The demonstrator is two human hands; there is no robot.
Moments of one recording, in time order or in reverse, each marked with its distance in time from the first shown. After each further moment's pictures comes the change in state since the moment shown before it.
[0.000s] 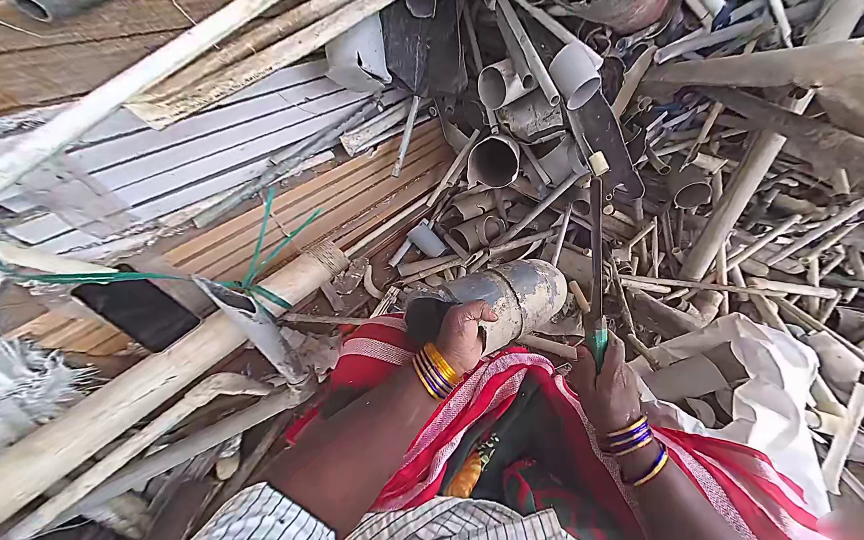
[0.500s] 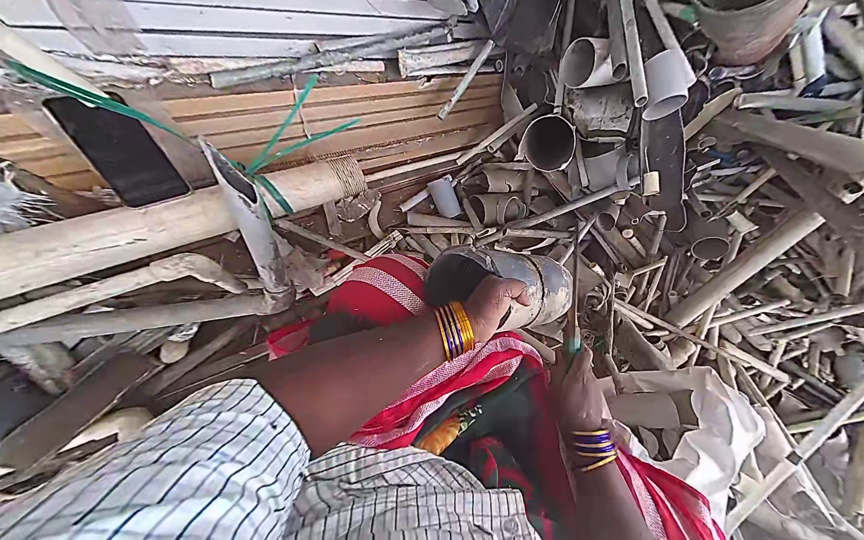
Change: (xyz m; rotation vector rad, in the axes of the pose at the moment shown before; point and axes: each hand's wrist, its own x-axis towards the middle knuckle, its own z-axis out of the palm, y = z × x) left_hand -0.007 0.001 0.012 0.169 0.020 -0.084; right_hand -0.006 0.001 0.011 -0.259 -0.328 0.184
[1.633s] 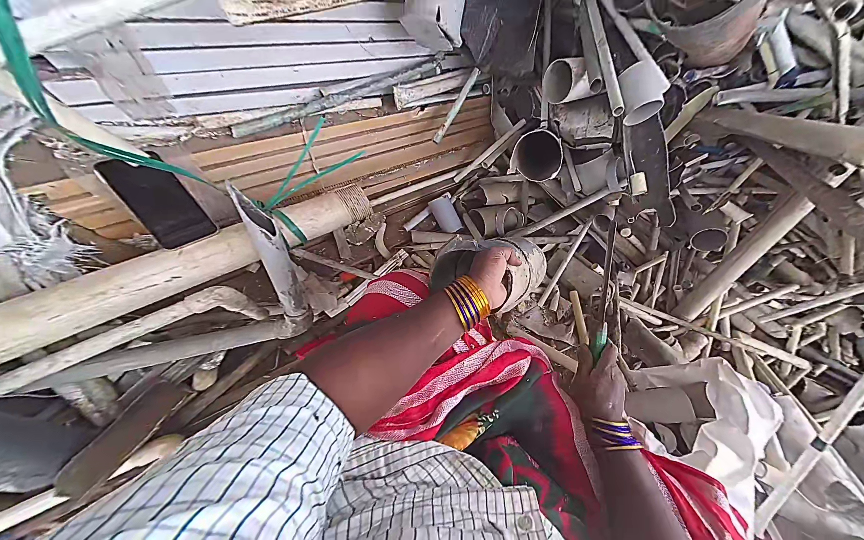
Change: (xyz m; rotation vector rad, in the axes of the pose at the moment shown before) left_hand 0.040 0.026 0.007 -0.208 0.206 -0.132; right_hand 0.013 0.026 0.009 0.029 0.103 0.016
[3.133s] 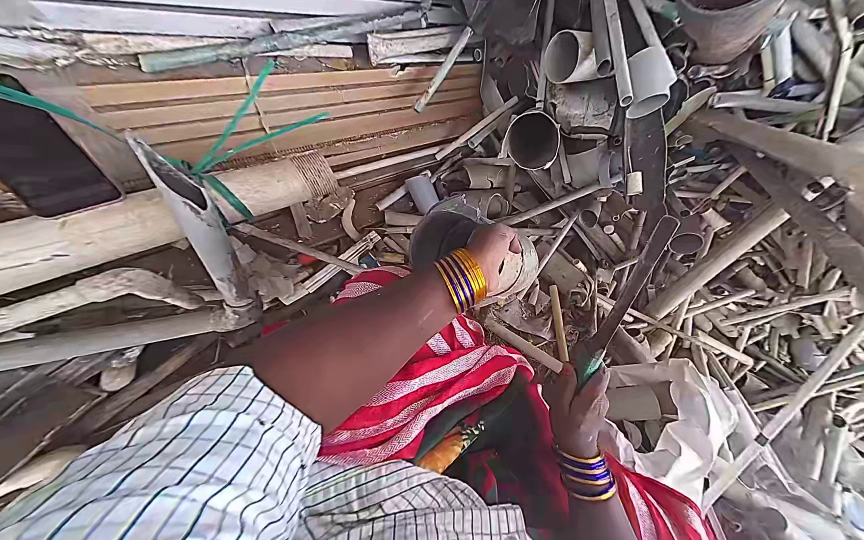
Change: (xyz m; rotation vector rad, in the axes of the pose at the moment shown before) left_hand 0.021 0.028 0.017 0.171 -0.005 -0.092; right_hand -0.015 -0.022 -0.003 0.103 0.258 -0.222
